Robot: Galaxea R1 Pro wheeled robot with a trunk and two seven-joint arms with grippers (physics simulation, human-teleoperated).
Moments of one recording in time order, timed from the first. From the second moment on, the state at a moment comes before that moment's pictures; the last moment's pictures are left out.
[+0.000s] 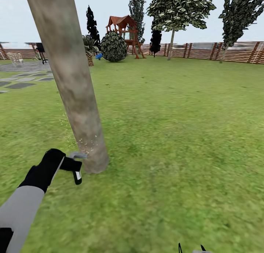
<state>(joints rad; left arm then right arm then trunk) -0.86 0.22 -0.03 -0.87 -0.26 1.01 -0.55 -0.29 0.00 -0.06 -0.06 0.19 -0.85 -0.27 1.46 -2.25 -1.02</state>
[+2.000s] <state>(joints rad) -1.02 0.33 -0.04 -0.87 -0.27 1.02 -0.55 -0.29 0.00 -0.06 -0.06 0.19 -0.85 -0.27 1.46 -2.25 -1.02</state>
